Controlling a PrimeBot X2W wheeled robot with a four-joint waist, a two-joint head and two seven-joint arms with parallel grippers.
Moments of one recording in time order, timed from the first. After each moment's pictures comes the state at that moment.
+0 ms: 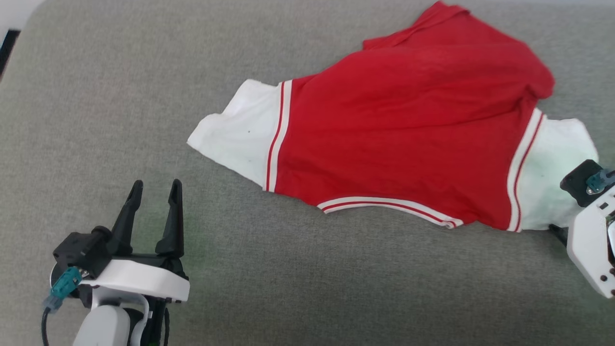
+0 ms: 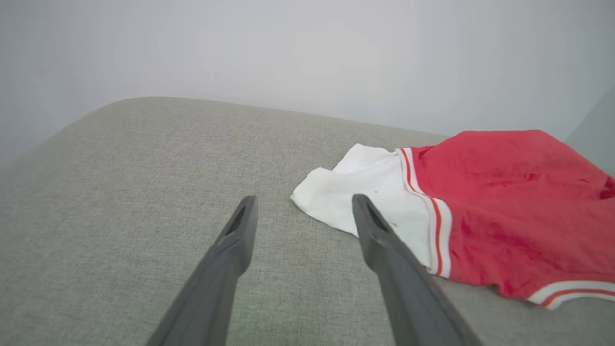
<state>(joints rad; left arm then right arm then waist) -0.16 0.22 -0.11 0.18 -0.42 -0.09 -0.26 -0.38 -0.88 0.49 0.04 0.51 0.13 0.72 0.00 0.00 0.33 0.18</state>
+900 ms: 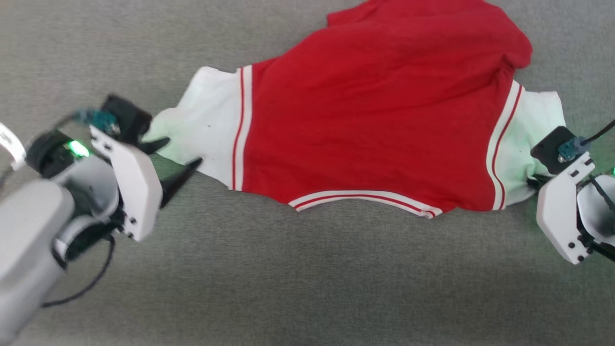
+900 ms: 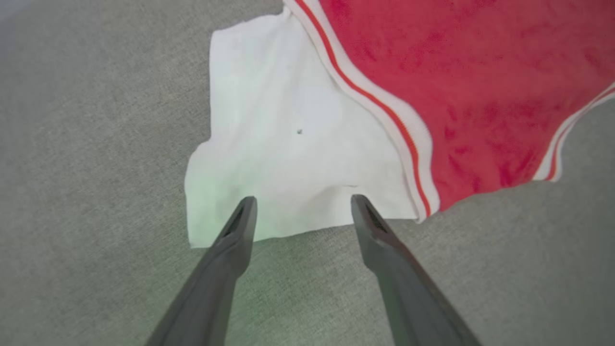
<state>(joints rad) -0.76 0.80 -0.82 0.17 -0.88 -0.13 0.38 -0.54 -0.80 0.58 0.12 0.51 0.13 0.68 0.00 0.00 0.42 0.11</state>
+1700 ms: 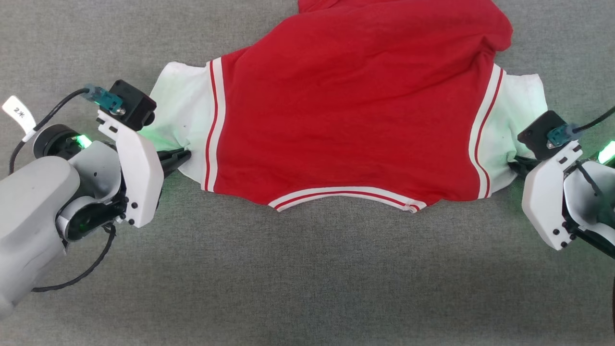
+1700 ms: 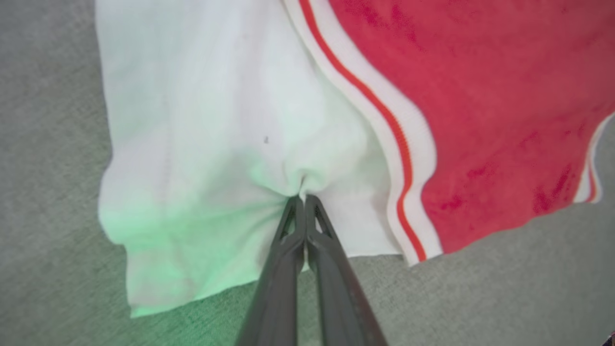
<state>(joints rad) -1.04 0.83 -1.24 0.33 -1.18 -0.13 0.36 -0.59 -0.74 0.57 0.12 0.49 0.14 0.65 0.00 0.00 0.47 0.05</state>
